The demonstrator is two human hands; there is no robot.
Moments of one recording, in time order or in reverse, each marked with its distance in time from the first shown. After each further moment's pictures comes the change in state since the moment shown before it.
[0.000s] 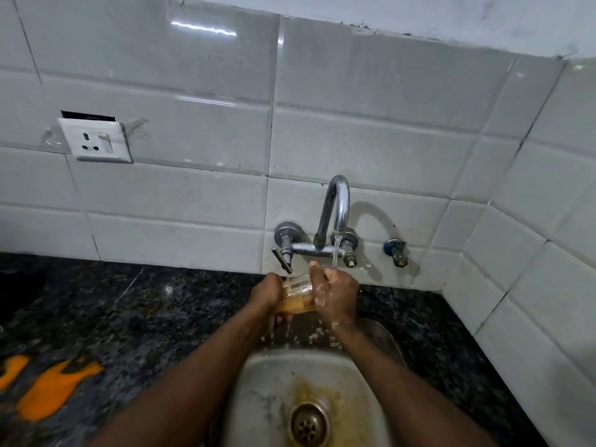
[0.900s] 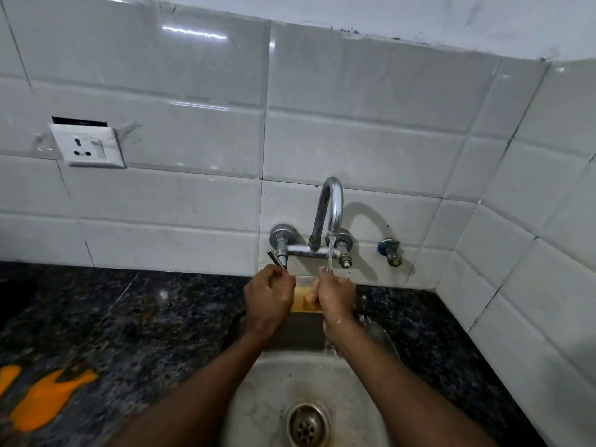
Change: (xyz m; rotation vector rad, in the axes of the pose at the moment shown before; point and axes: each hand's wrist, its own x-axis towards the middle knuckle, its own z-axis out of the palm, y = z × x) left_hand -0.012 -0.013 0.007 0.197 0.342 0.766; right_hand 0.003 -0.004 -0.002 0.329 0.034 0.431
